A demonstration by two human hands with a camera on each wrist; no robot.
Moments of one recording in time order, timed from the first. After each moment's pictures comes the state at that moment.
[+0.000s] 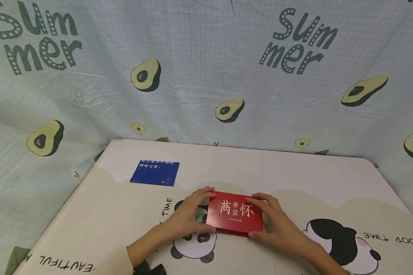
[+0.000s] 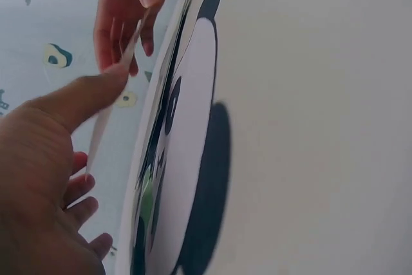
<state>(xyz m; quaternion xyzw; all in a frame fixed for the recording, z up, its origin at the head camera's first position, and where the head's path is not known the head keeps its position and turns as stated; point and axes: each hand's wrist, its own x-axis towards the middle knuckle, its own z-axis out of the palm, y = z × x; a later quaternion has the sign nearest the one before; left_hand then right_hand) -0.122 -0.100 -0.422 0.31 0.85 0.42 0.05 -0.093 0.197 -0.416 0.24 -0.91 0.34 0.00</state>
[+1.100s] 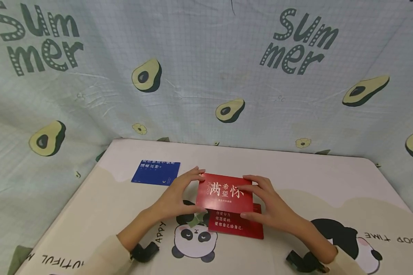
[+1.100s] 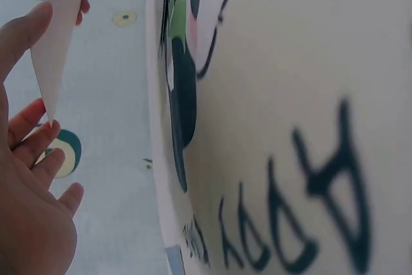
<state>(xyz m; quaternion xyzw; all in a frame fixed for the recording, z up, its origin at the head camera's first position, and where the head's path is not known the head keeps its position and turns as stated) -0.152 -0.129 -0.399 0.34 0.85 0.40 -0.05 -0.131 0.183 -0.393 0.32 -0.88 0.34 0.03</state>
